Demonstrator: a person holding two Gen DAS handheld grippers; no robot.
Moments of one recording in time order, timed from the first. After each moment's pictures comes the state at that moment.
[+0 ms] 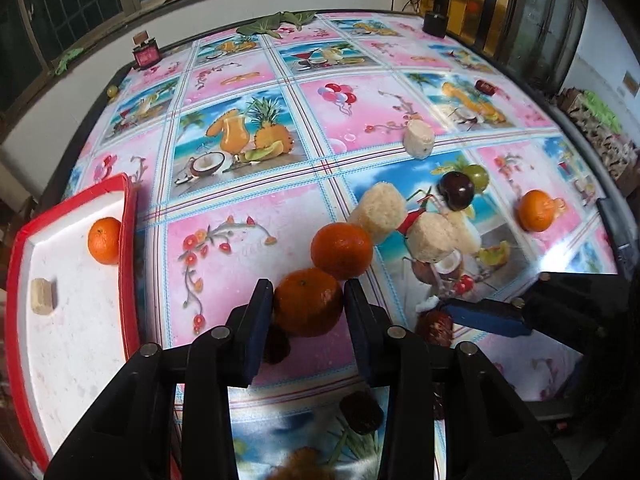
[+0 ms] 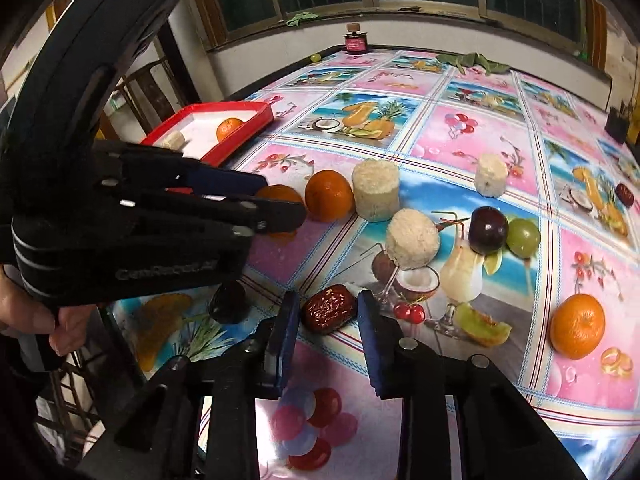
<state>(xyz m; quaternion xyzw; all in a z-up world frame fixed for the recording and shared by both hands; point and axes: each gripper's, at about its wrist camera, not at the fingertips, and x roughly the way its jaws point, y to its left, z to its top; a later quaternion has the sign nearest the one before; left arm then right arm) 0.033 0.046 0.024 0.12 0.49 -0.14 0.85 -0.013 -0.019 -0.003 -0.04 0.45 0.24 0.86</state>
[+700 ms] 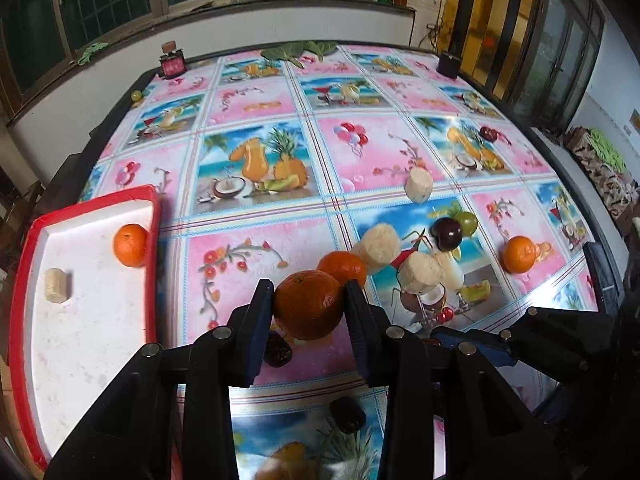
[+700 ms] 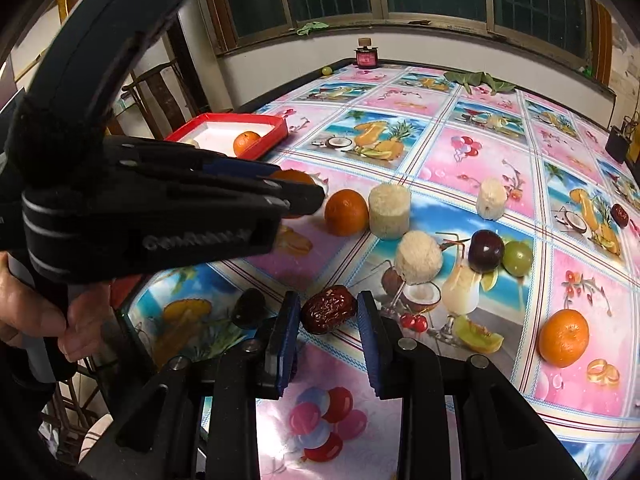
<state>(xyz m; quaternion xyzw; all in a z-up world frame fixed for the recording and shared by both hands) 0.024 0.059 0.056 0.06 0.46 -0.12 0.88 -0.022 -0.018 0.015 -0.05 0.43 0.25 0.87</state>
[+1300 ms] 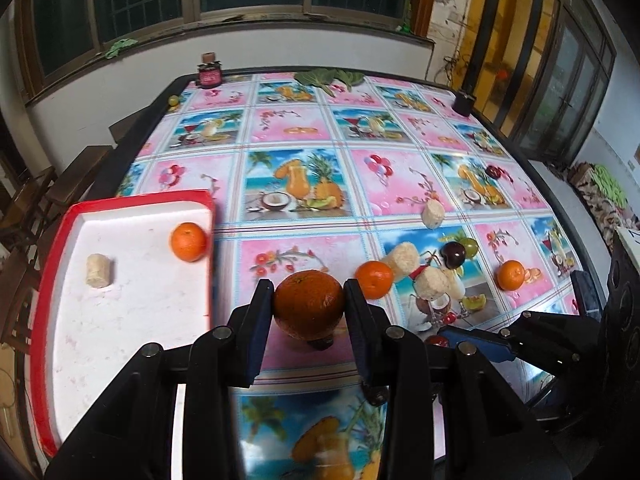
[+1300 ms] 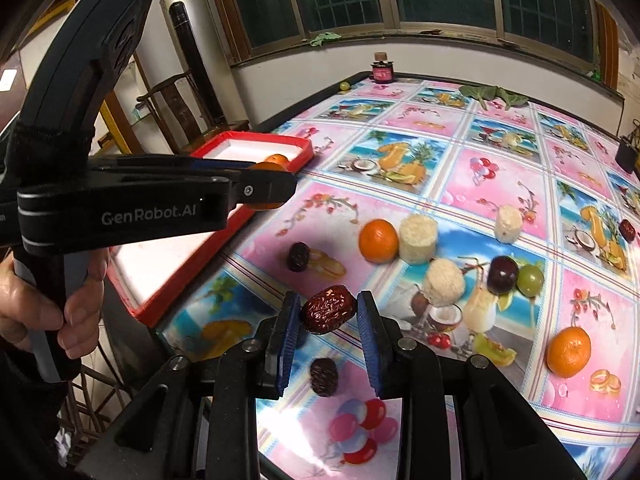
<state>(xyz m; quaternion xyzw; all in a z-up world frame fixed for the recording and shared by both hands) 0.007 0.107 0.086 0.01 0.43 -0.10 0.90 -0.025 -0.003 0.040 -0.03 0.41 0.27 0.87</state>
